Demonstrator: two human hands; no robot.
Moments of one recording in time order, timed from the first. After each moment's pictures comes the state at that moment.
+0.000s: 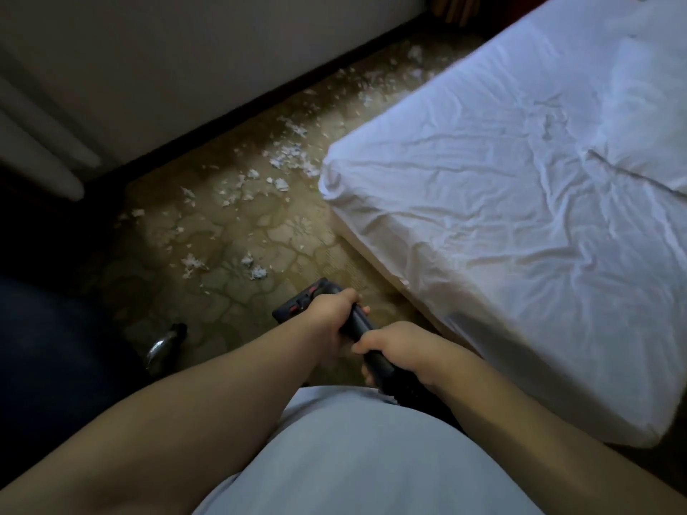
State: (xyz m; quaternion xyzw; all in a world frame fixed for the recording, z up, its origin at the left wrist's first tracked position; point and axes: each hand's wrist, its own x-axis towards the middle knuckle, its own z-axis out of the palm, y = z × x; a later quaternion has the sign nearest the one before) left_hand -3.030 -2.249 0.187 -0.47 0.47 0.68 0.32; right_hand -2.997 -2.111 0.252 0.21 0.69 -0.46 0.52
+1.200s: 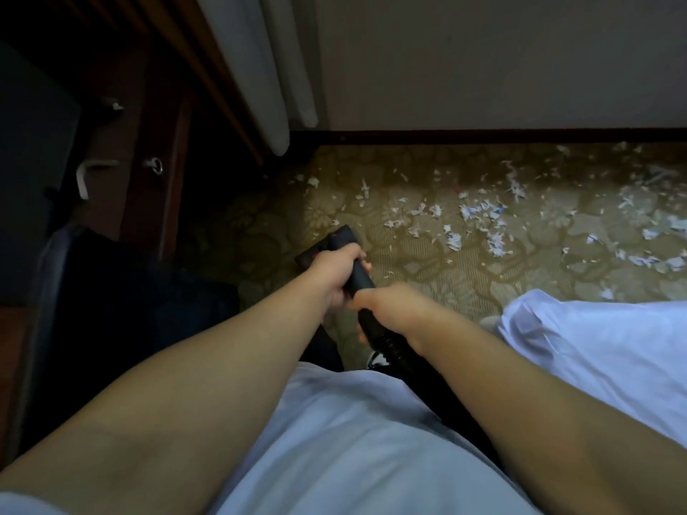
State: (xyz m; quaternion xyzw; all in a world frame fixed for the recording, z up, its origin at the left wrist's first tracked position) left_hand -3.259 -2.720 0.185 -0.63 0.27 0.73 0.03; right_hand -3.312 -2.607 0.230 0.00 0.72 -0.29 0.64
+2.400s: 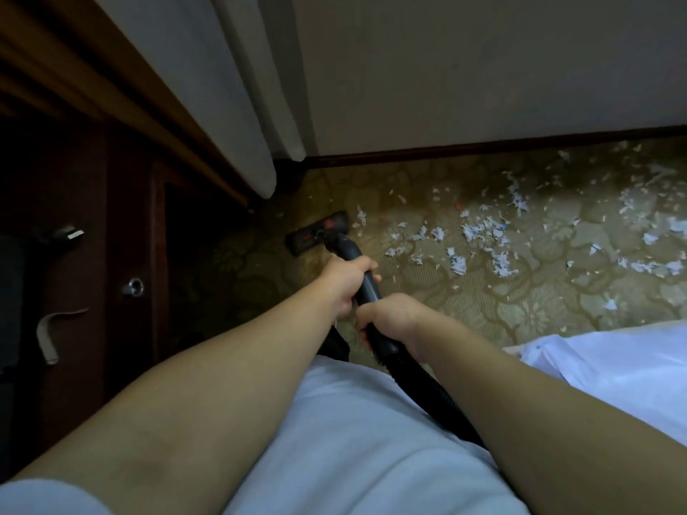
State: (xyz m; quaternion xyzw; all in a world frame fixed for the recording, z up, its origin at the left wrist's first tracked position) left_hand -3.388 -2.914 0.157 -0.61 0.35 0.71 0.10; right_hand -3.426 -2.811 0.189 0.07 0.71 -0.26 0.65
